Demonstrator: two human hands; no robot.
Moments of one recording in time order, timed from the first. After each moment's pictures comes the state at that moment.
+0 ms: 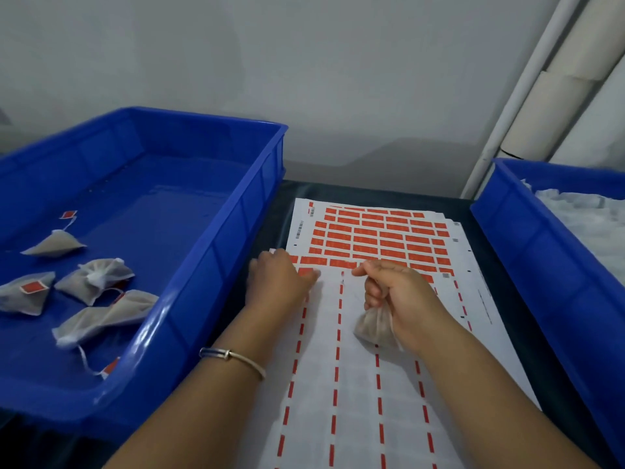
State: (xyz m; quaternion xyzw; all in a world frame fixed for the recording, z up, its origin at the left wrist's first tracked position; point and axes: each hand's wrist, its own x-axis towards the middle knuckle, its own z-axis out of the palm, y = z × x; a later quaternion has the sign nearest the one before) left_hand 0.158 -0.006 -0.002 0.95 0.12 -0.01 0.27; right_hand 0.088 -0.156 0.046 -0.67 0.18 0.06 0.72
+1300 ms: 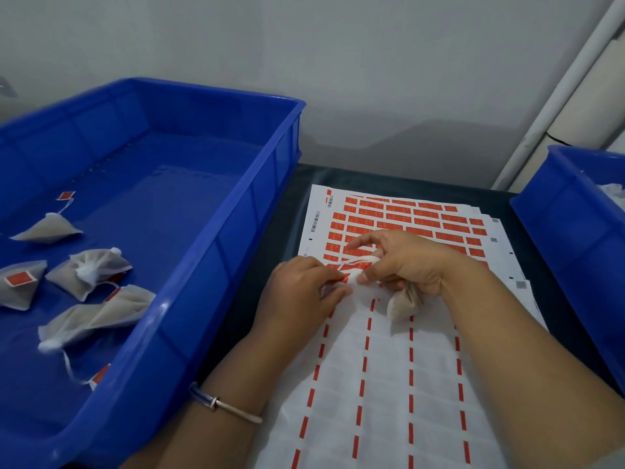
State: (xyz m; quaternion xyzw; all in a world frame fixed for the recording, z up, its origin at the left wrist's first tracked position) left_hand 0.137 0.005 -0.017 0.92 -0.14 0.13 0.34; right_hand 0.181 -0.173 0.037 -0.84 0.02 0.24 0.48
